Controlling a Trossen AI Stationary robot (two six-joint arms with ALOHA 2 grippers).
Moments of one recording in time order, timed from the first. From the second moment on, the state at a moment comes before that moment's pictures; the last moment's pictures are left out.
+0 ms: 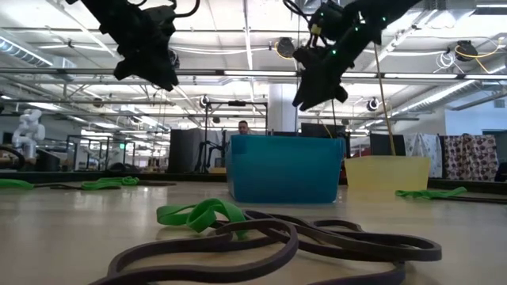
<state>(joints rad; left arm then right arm) 0.16 1.05 0.86 -0.61 -0.19 -0.56 -0.49 1.50 1.18 -0.45 -0.02 0.24</state>
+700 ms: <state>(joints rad) 0.04 1.27 0.86 -0.99 -0.10 -0.63 -0.10 1.52 1.27 -0.30 -0.26 0.17</state>
